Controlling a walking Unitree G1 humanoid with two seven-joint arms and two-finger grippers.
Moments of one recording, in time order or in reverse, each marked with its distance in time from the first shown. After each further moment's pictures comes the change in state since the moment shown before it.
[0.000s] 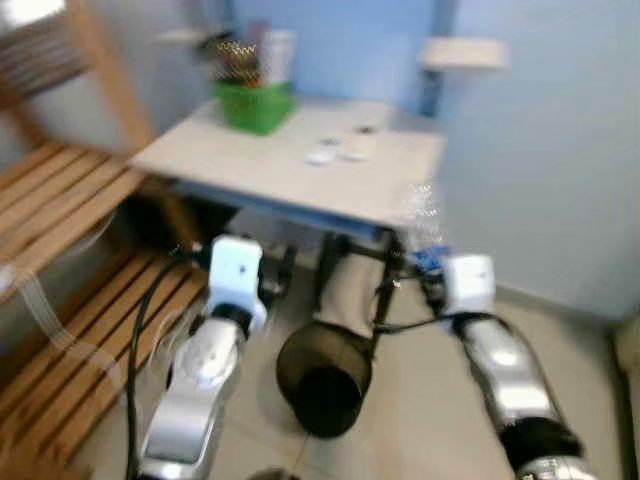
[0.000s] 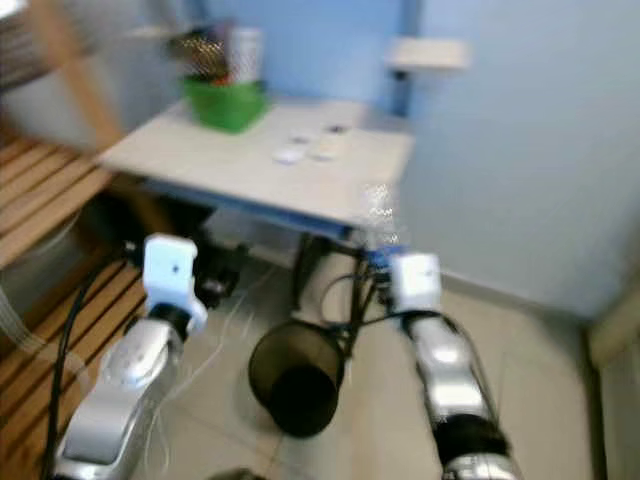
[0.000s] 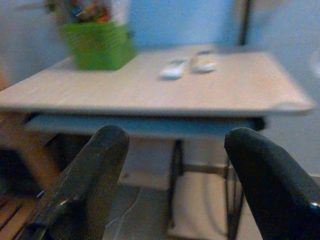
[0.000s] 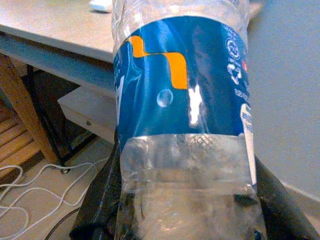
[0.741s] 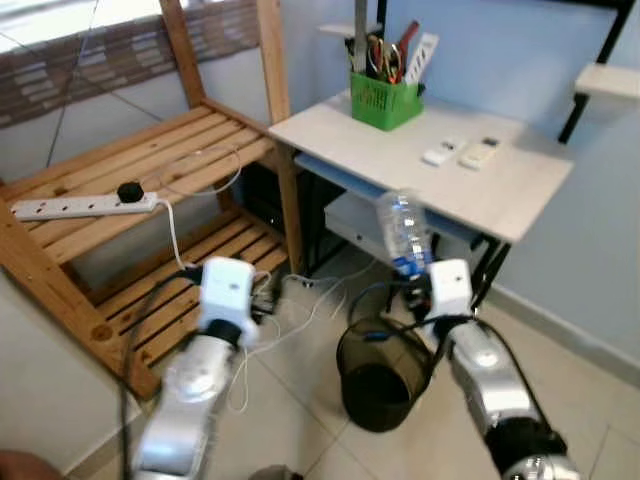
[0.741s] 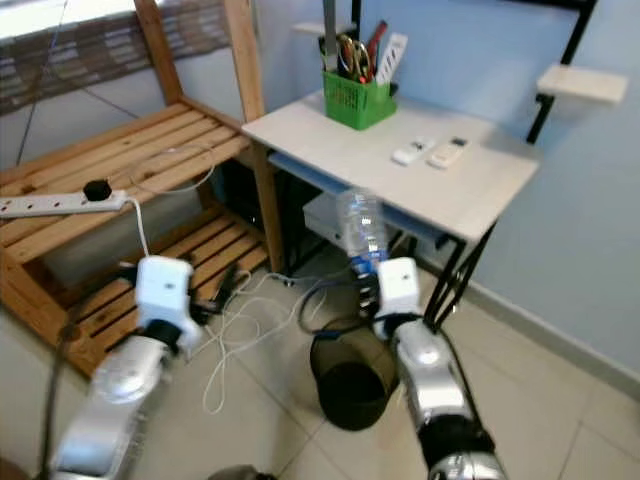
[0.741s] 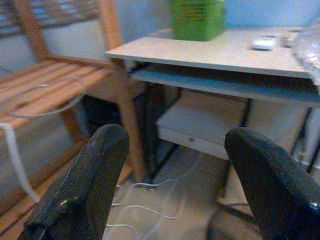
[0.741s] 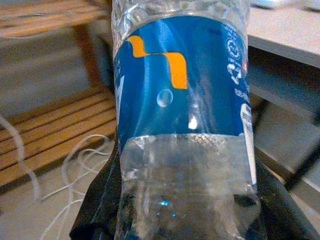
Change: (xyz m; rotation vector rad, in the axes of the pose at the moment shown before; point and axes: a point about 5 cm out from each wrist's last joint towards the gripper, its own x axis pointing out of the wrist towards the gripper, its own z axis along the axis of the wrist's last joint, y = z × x) left arm -0.007 -0.003 -0.020 -0.029 0.045 -0.035; right arm 0.006 0.014 -0.007 -0.002 0.058 0.011
